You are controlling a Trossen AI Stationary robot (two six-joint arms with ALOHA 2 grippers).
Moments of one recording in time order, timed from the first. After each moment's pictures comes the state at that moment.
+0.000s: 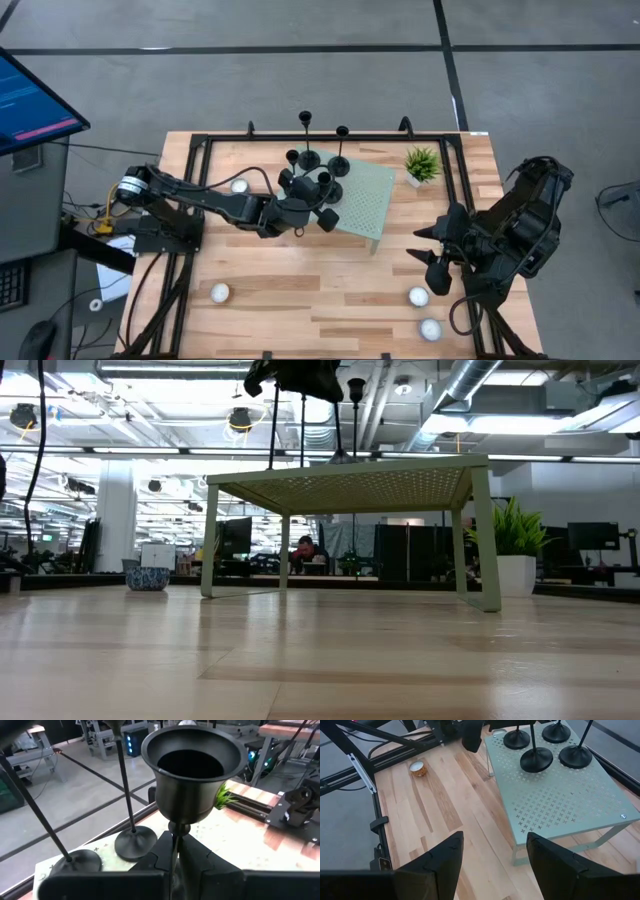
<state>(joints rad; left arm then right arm) -0.22 1.42 1.26 -0.10 -0.95 -0.29 0.88 1.39 1.70 -1.47 0.83 1.22</state>
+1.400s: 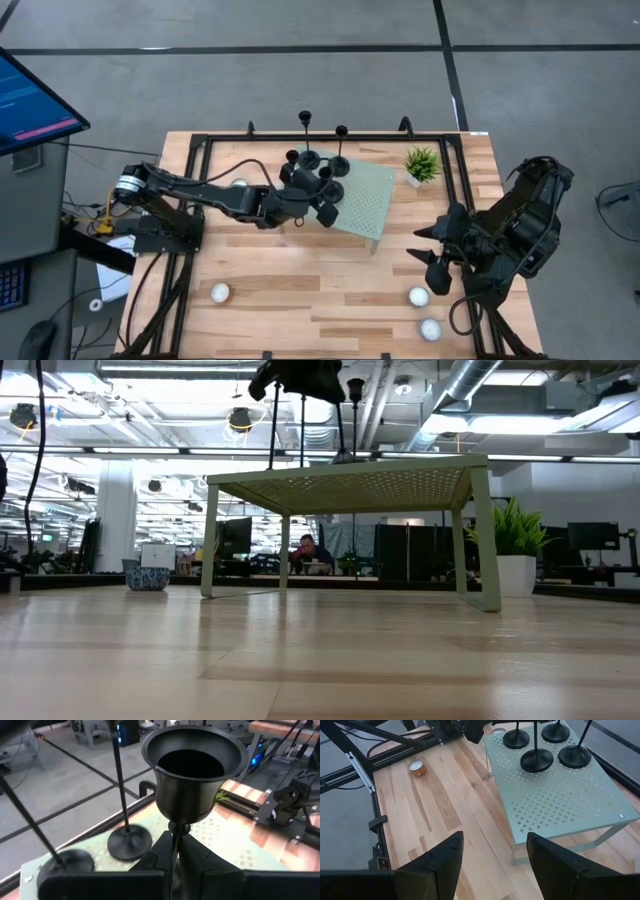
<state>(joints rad) -0.18 1.40 1.28 -0.17 -0.83 -0.34 0.88 1.39 1.70 -1.47 0.83 1.22</state>
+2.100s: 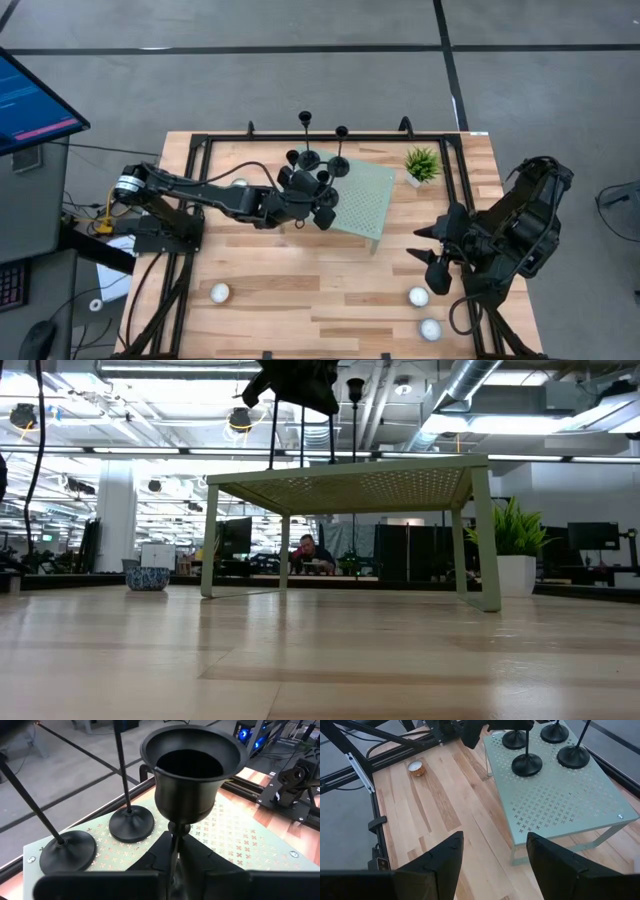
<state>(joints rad) -0.18 1.39 1.28 -0.27 -0.80 -0.40 0.88 1.39 1.70 -1.47 0.83 1.22</state>
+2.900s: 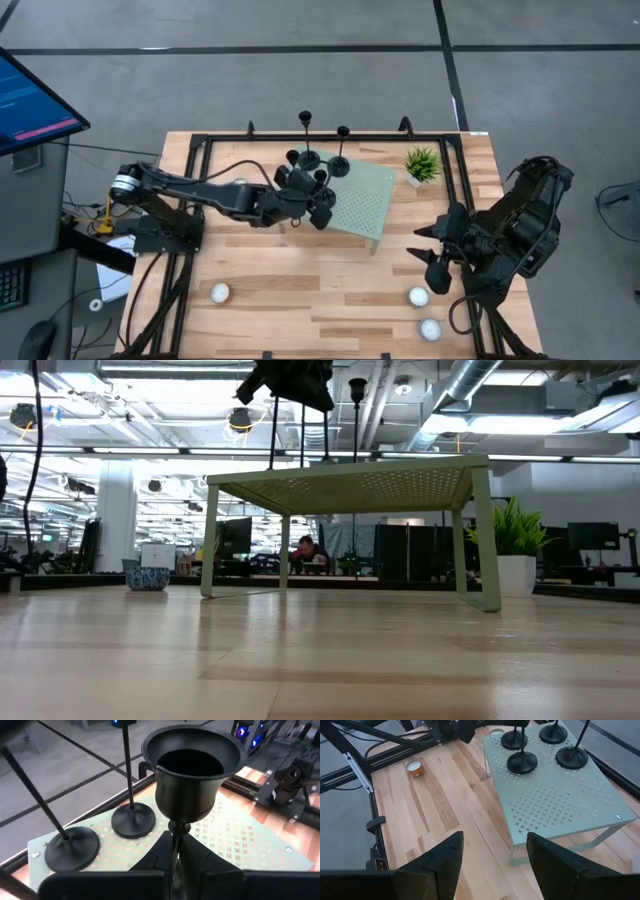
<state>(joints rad) -0.18 1.36 1.28 -0.31 -0.78 -0.43 0.88 1.39 1.70 -1.48 0.84 1.22</state>
